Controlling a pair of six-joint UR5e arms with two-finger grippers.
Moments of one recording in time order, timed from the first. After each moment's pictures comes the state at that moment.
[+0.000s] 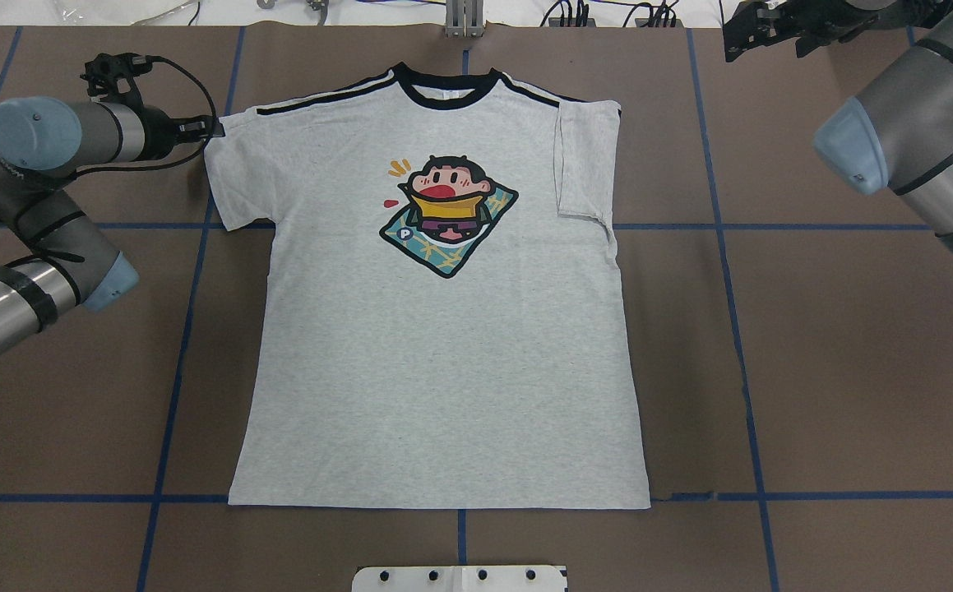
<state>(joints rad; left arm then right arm) -0.92 -2.14 -0.88 -2.83 -1.75 -1.16 1.12 -1.03 1.59 -1.36 2.06 0.70</state>
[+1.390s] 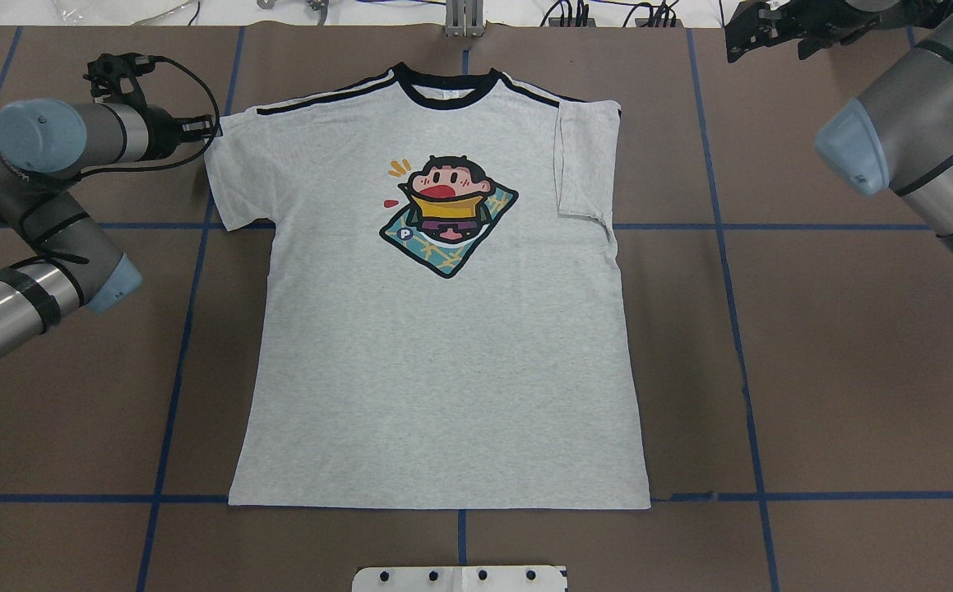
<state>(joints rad) -0.91 -2.15 -0.88 -2.83 -1.73 -1.16 1.12 -1.03 1.58 -1.36 2.05 0.72</state>
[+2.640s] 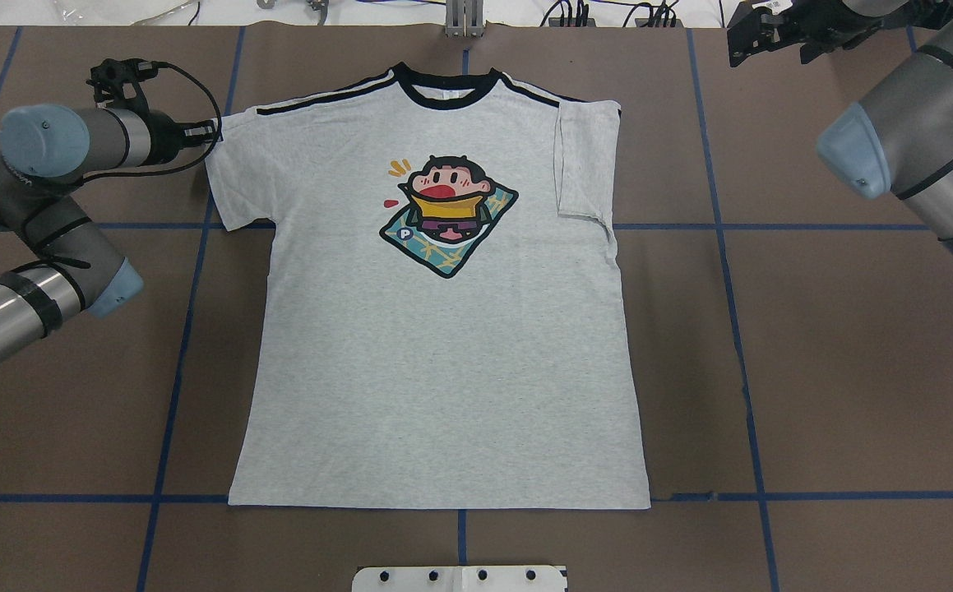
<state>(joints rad) -0.90 -2.14 -0.88 -2.83 -1.73 -1.16 1.12 -1.04 1.59 -1.36 2.05 0.72</state>
